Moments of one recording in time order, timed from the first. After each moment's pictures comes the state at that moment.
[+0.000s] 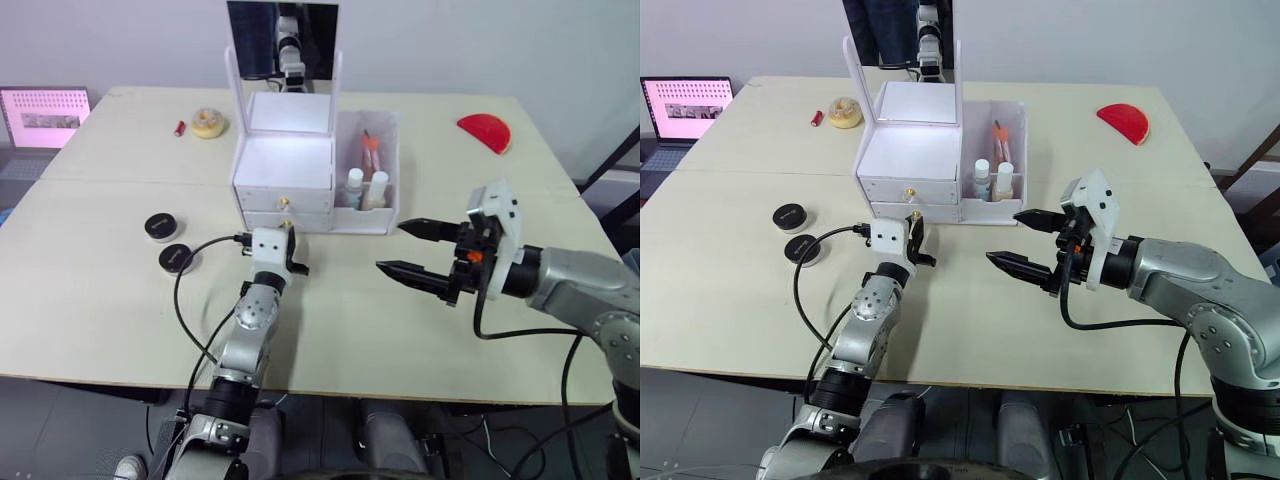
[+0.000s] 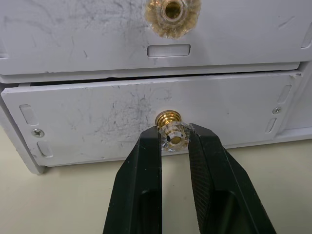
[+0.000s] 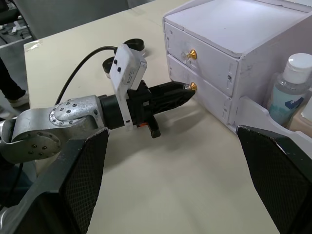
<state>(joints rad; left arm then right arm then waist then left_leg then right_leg) -0.26 -0.04 -0.11 0.15 0.04 0.00 -0.02 -0.29 -0.82 -0.21 -0.60 0.96 0.93 0.62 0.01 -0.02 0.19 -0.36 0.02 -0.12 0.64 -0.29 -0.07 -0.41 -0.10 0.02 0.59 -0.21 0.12</state>
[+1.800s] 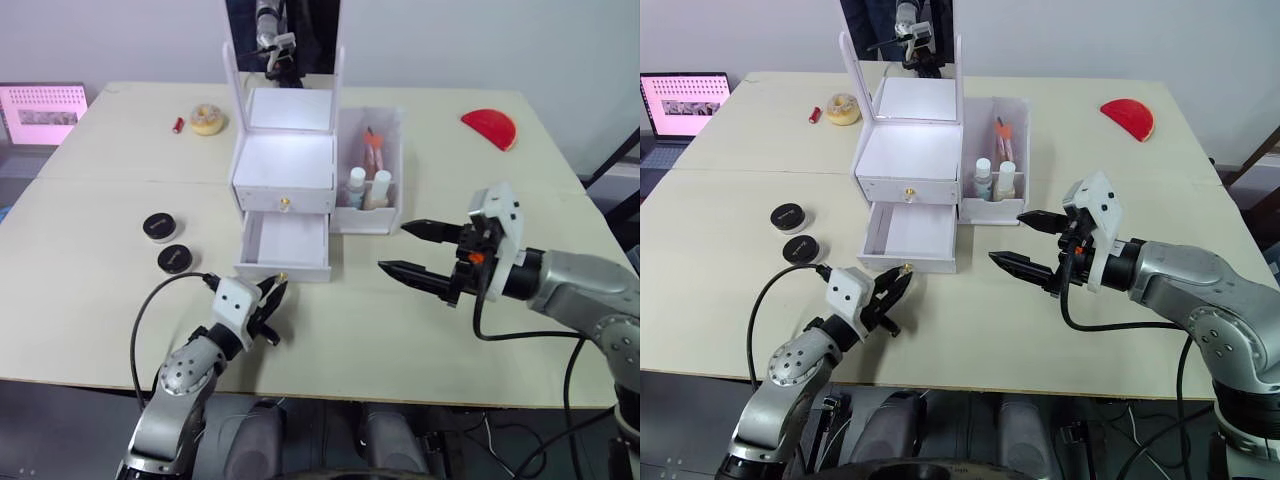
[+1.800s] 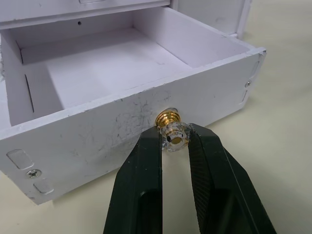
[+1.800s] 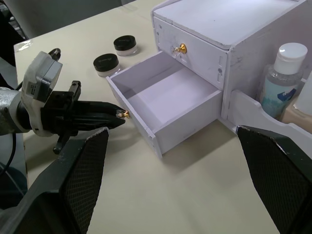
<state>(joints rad) 0.16 0.29 -0.12 -0.38 -0.15 0.18 -0.41 -0.27 -0.83 -0.21 -0.60 0.96 0.93 0.60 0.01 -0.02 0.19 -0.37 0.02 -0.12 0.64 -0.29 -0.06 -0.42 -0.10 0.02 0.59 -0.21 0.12</state>
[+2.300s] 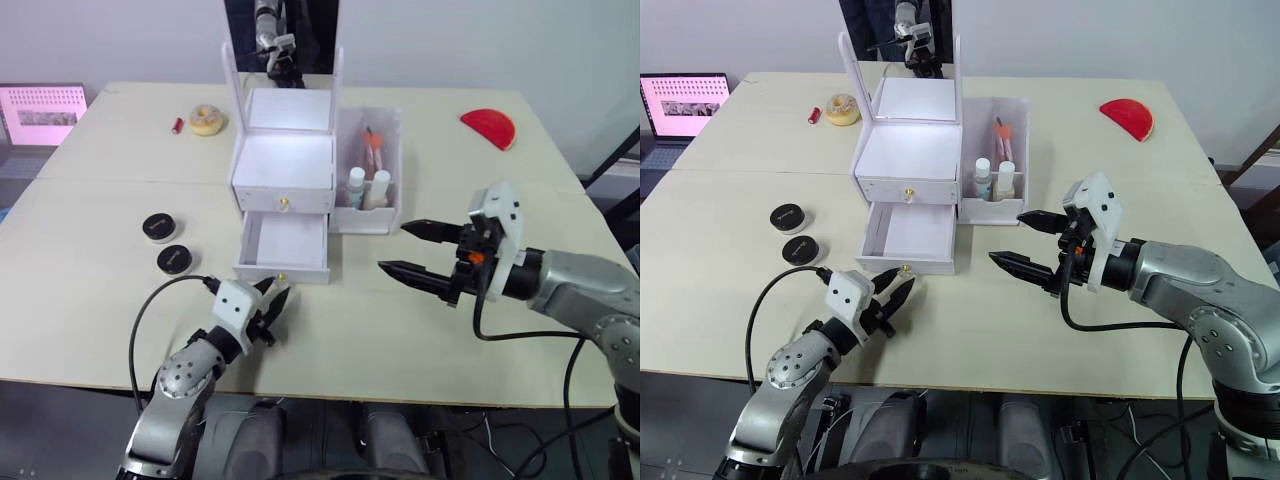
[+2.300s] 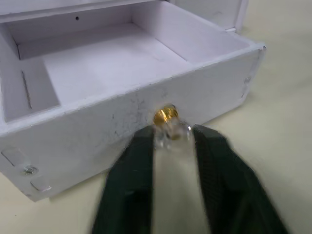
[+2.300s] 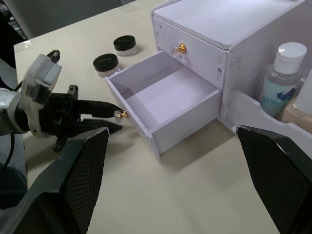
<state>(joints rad) 0.18 0.30 -0.13 -0.39 -0.15 0.19 -0.41 -0.27 -0.83 -0.21 -0.60 0.96 0.93 0.60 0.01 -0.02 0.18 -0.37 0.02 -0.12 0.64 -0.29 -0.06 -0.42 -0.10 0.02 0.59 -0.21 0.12</state>
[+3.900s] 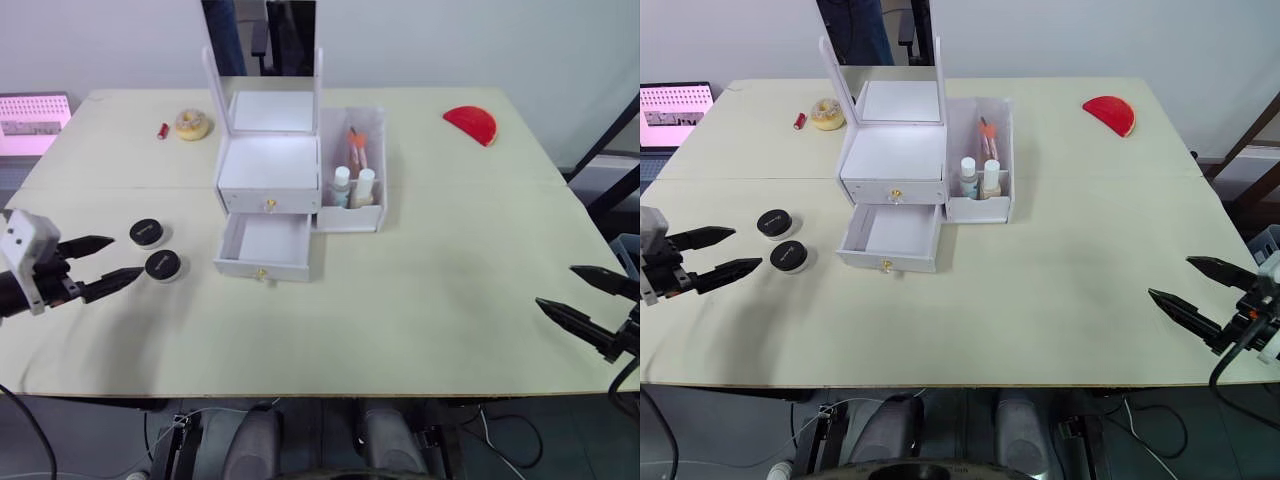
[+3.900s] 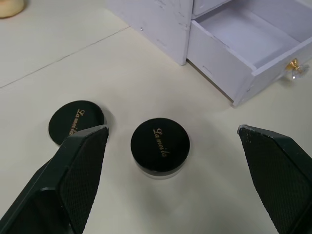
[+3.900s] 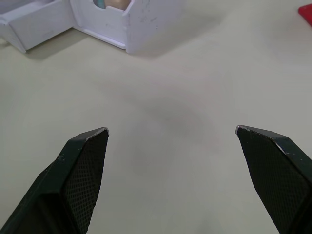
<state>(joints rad) -0.05 1.02 0.46 0.18 -0.51 0.33 -1.14 0.36 -0.85 -0.78 -0.30 0.65 0.44 1.04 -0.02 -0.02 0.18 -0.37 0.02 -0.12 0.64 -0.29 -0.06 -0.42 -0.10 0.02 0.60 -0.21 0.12</state>
